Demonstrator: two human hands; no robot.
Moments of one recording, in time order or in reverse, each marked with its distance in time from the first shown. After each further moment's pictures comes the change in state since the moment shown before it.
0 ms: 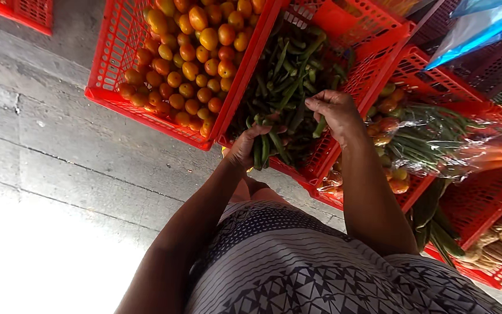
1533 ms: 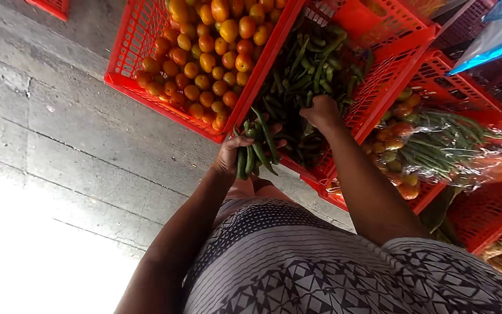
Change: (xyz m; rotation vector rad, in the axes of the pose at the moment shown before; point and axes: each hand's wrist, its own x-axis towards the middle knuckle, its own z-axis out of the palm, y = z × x) left_hand -0.063 0.012 -0.038 -0.187 -0.223 0.132; right_hand 0.051 0.020 0.052 -0.656 0.028 0.171
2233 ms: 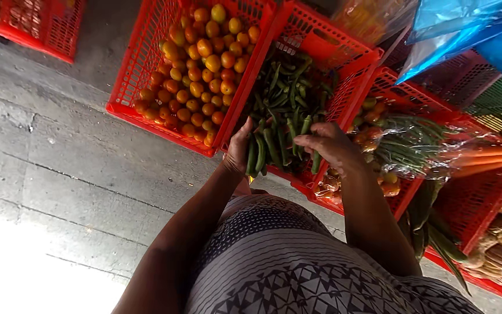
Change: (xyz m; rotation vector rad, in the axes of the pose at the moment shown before) left_hand 0.050 -0.009 0.044 0.180 0.018 0.077; right_hand -0.141 0.009 -0.066 0.671 -0.169 -0.282
